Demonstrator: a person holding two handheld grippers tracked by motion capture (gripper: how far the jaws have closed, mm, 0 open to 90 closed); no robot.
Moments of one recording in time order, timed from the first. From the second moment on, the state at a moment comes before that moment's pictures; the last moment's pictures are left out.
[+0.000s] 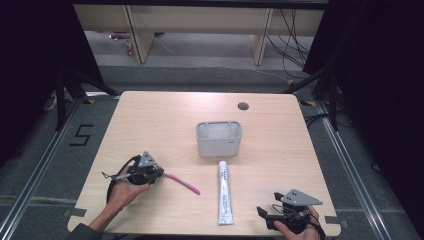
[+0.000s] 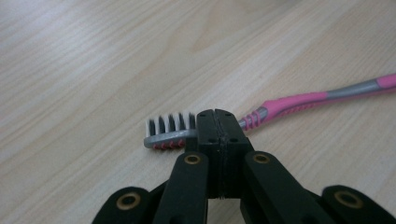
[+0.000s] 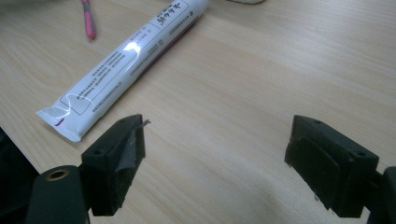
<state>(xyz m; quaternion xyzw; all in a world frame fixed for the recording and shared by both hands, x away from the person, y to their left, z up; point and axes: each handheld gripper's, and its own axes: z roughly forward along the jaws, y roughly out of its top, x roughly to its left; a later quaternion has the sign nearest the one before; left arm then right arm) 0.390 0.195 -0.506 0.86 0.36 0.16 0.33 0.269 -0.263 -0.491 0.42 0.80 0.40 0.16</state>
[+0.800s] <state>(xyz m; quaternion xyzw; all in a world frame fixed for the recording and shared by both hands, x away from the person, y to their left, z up) 0.423 0.174 -0.503 0.85 0.38 0.16 0.33 0.270 -0.264 -0.491 0.42 0.80 0.40 0.16</state>
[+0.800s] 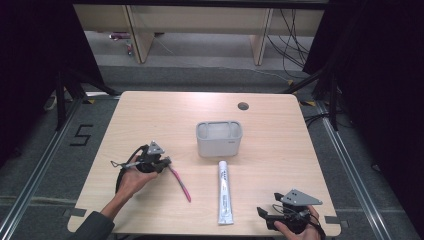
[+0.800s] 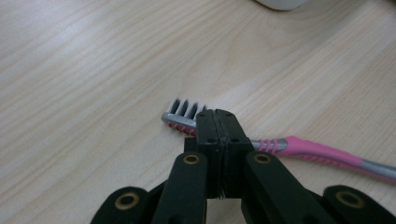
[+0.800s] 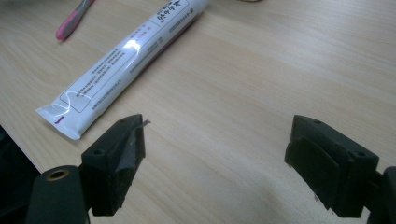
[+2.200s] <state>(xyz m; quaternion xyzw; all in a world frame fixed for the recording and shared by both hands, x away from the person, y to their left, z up) 0.427 0.136 -0.477 0.87 0.41 0.07 0.27 0.269 -0.264 -0.491 0.42 0.80 0.40 0.16</state>
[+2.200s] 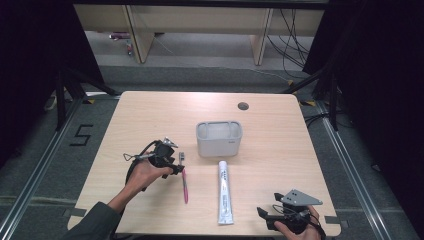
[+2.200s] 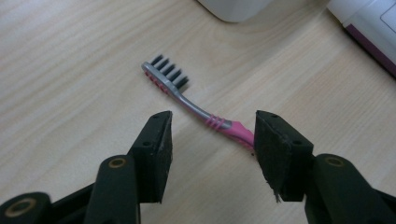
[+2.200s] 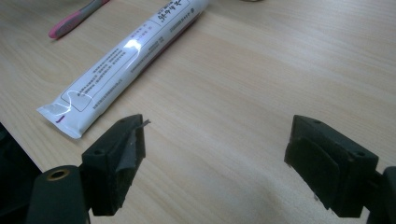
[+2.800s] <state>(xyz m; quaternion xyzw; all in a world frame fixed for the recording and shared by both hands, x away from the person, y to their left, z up) 0.425 0.129 -0.473 0.87 0.43 0.04 0.24 0.269 -0.264 -0.491 0.42 0.80 0.40 0.16</state>
